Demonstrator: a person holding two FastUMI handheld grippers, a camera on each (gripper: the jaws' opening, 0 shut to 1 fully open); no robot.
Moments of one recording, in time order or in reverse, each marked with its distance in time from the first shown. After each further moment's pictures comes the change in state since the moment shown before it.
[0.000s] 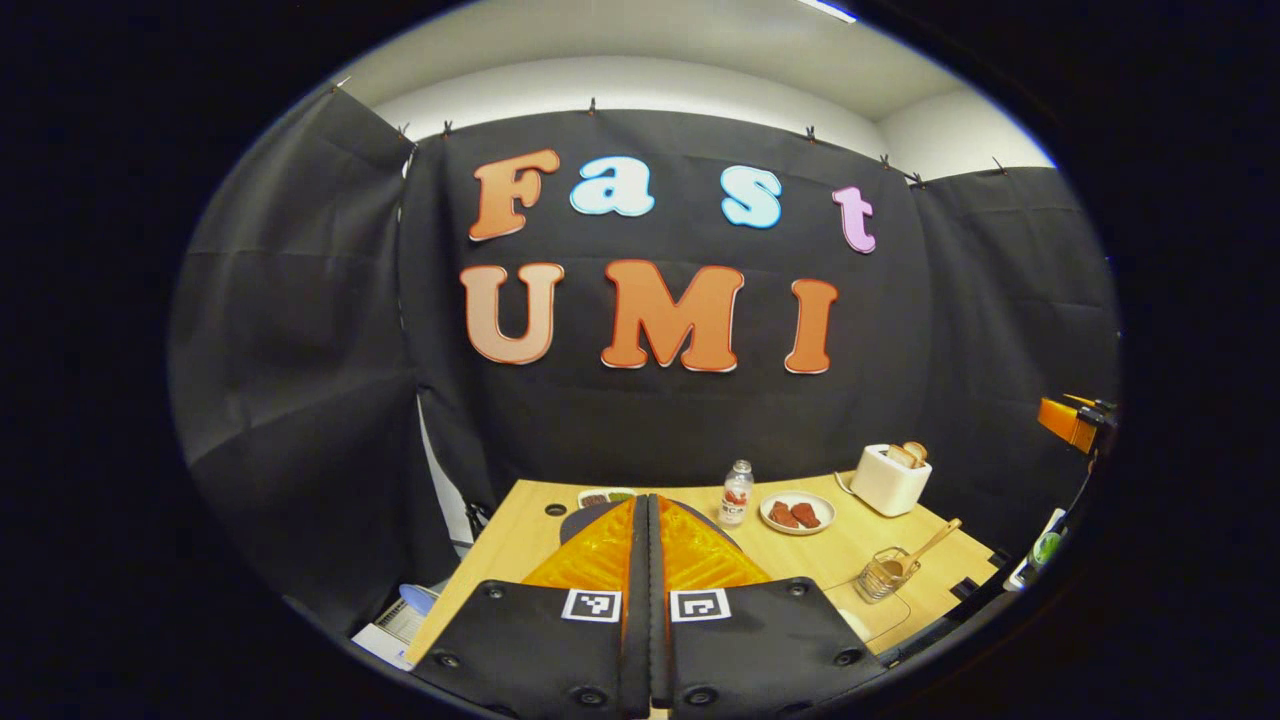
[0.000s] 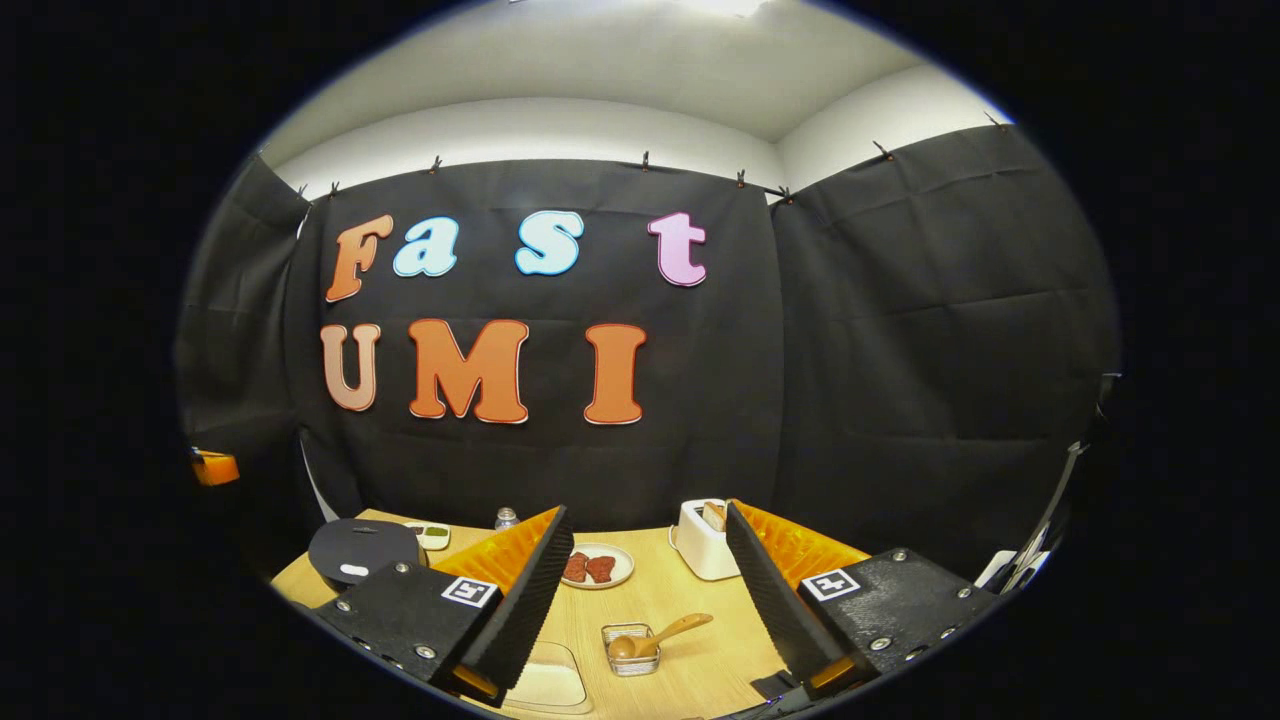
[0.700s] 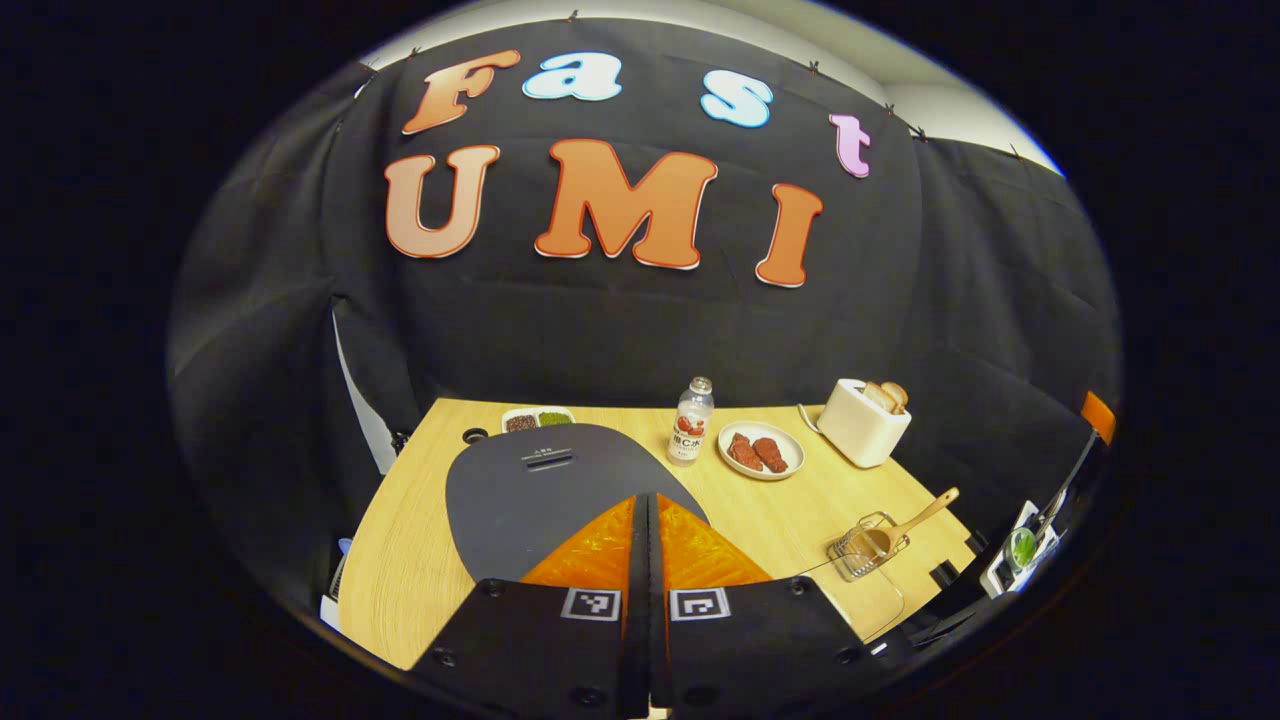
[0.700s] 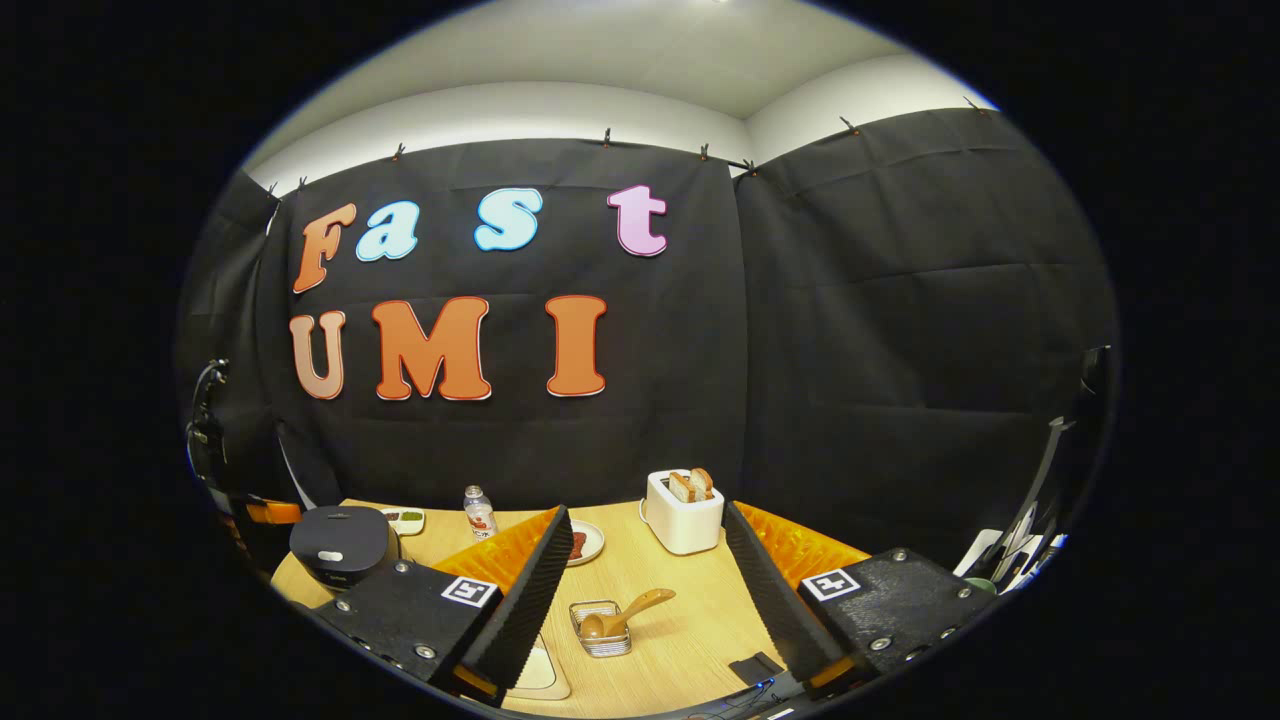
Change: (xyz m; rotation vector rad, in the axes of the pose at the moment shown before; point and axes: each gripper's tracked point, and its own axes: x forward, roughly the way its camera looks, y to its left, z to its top) left arm 0.111 -0.040 -0.095 -0.006 0.264 -0.103; right arm -0.004 -0.041 -0.028 0.036 0.084 -0.080
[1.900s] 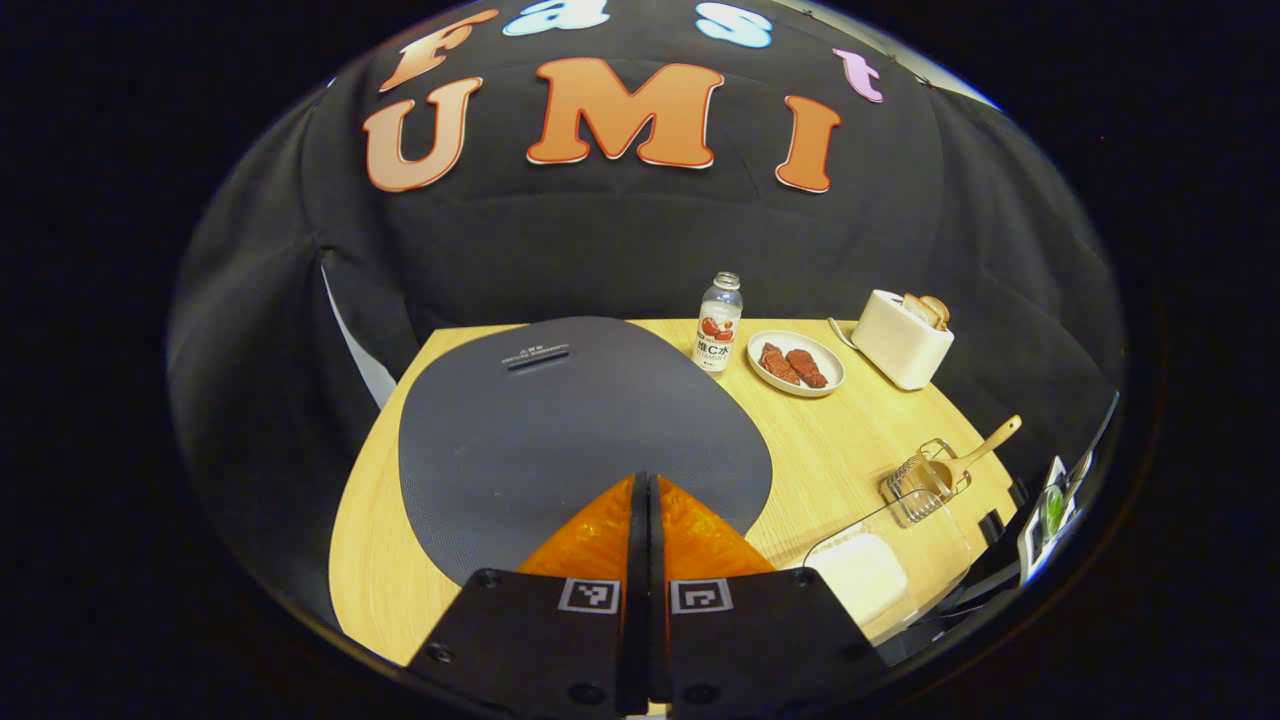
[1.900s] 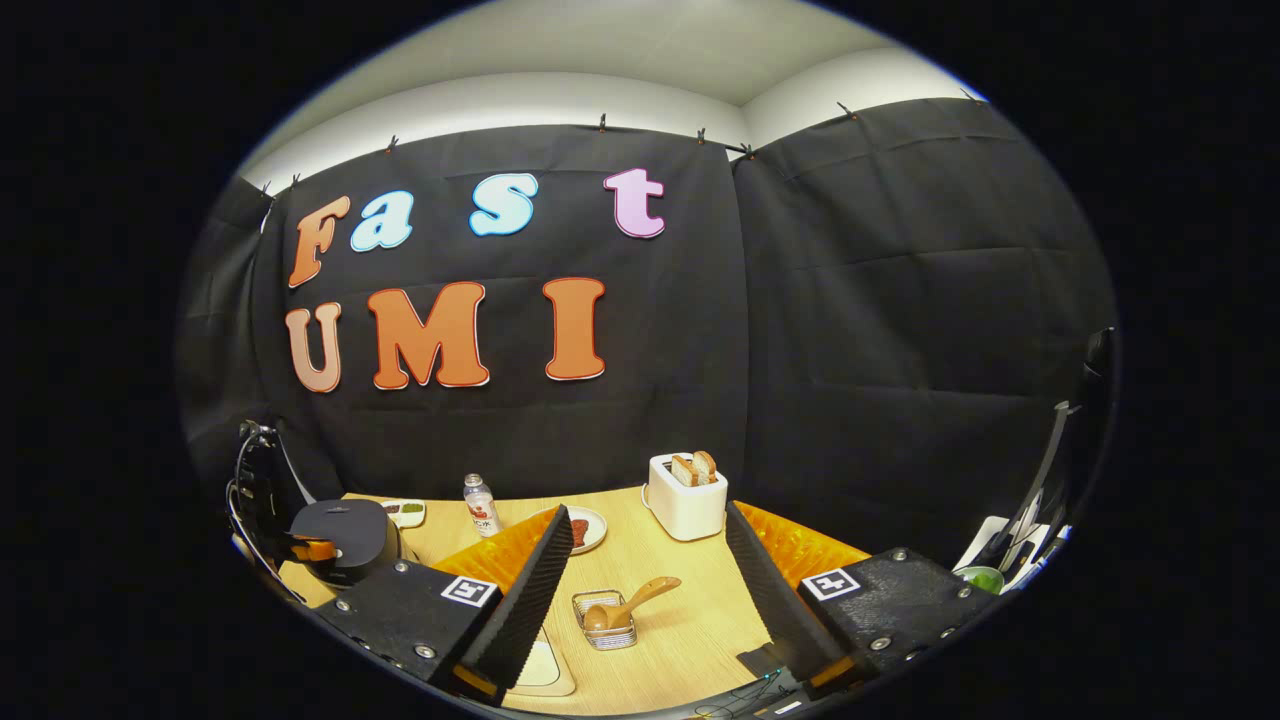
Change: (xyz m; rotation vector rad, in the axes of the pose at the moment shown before) left arm 0.046 0.009 -0.080 0.031 0.186 0.053; right arm 0.005 0.006 -0.015 0.014 0.036 0.006
